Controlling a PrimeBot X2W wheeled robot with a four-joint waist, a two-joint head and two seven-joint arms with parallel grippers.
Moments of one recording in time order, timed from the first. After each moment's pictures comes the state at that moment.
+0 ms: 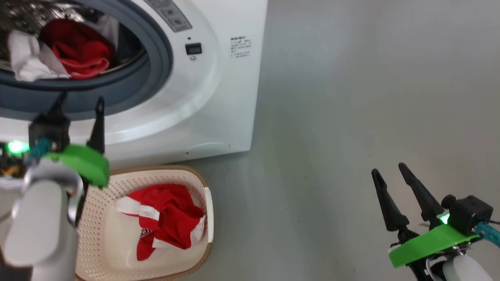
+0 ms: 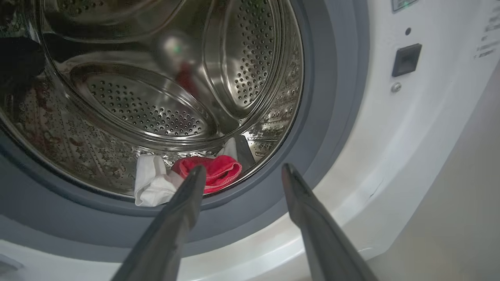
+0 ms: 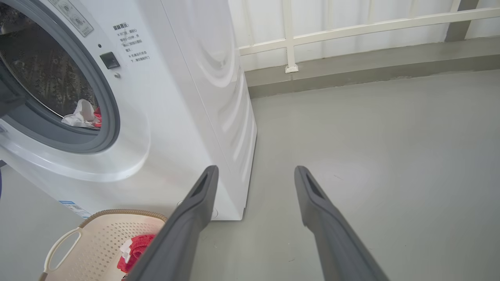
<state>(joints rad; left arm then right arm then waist) -0.63 0.20 -0.01 0.60 -0.03 -0.09 -0.17 -0.08 -0.21 0.15 0.20 0.51 0.12 -0.26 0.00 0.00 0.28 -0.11</state>
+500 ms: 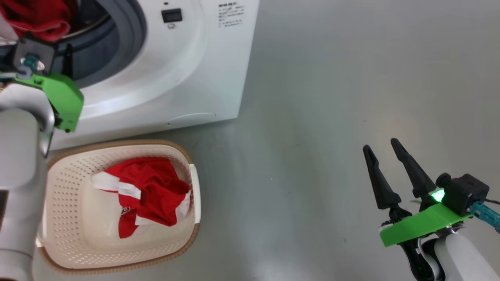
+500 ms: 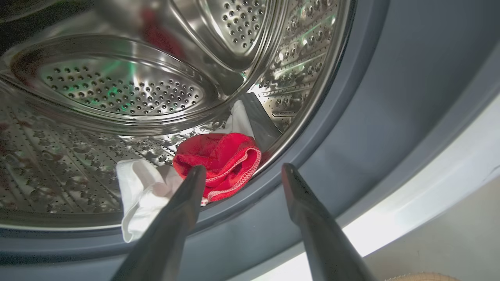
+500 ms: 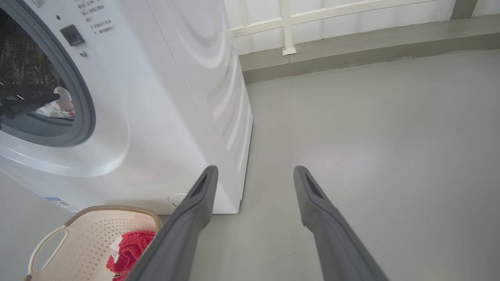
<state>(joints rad) -1.07 0.28 -0.16 1.00 0.15 -0.07 -0.07 -0.18 -0.18 0.16 0.19 0.51 0.12 -0.26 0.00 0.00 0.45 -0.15</state>
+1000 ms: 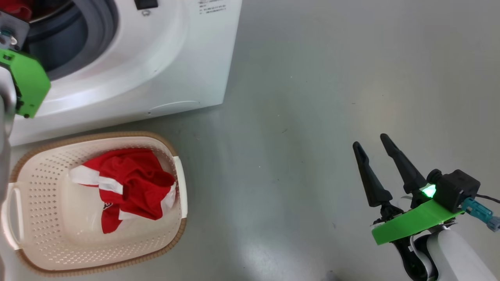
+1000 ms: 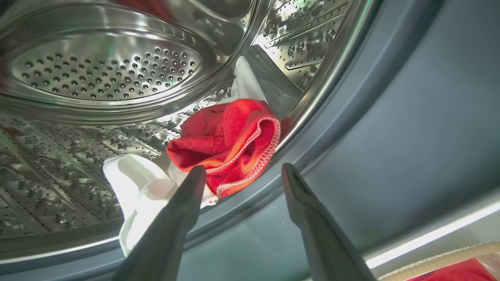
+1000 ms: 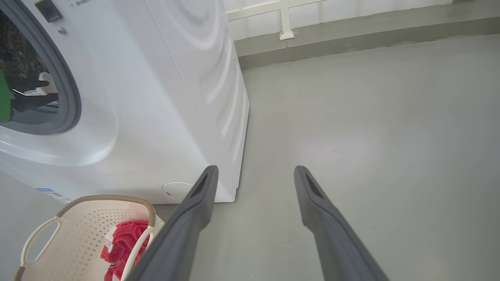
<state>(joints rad) -1.26 0.34 -0.27 1.23 0.25 -0.04 -0.04 -0.21 -0.18 0.20 0.19 0.51 0.12 -0.26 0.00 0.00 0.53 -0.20</state>
